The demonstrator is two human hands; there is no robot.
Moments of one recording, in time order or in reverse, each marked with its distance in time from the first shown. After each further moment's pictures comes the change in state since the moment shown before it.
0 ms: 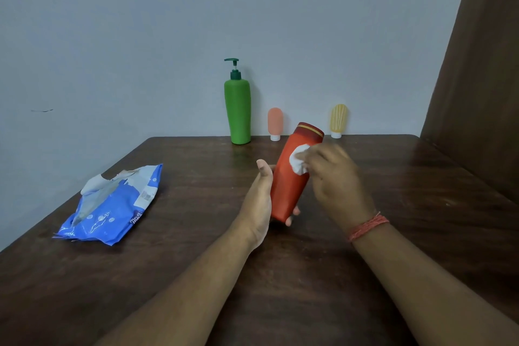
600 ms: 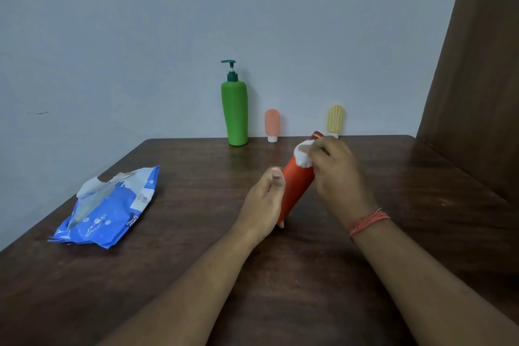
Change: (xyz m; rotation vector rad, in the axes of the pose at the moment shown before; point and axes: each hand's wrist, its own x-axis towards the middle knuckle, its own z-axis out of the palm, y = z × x) left_hand -0.003 0.001 0.001 0.527 0.045 0.145; right_hand 0.006 0.006 -0.003 -0.031 -0.014 0.050
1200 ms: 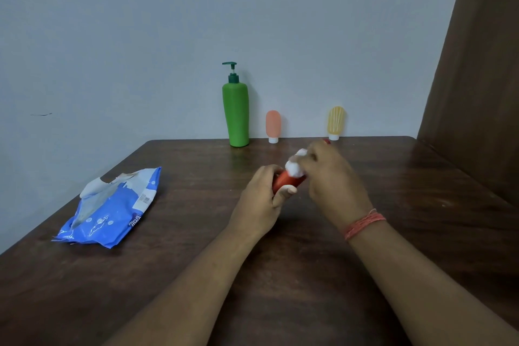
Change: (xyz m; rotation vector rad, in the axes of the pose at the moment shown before) left_hand 0.019 -0.017 -0.007 0.393 0.107 0.299; right_hand -0.001 -0.014 -0.005 -0.051 -0.166 -0.003
